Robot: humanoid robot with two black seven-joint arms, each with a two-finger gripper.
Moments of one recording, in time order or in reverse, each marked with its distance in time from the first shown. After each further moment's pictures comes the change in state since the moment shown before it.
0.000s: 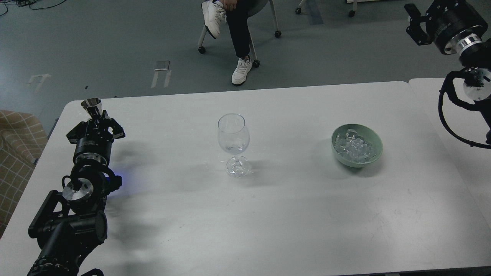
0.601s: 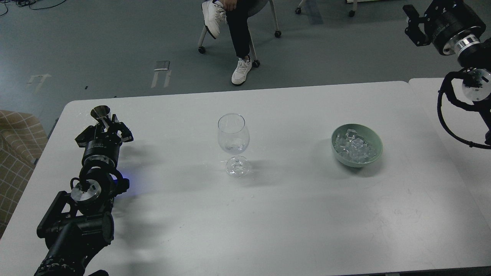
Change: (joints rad) left arm 0.000 -0.009 0.013 0.005 0.003 0.019 -0.008; right arm -0.001 0.001 -0.002 -0.001 0.000 -0.001 -0.001
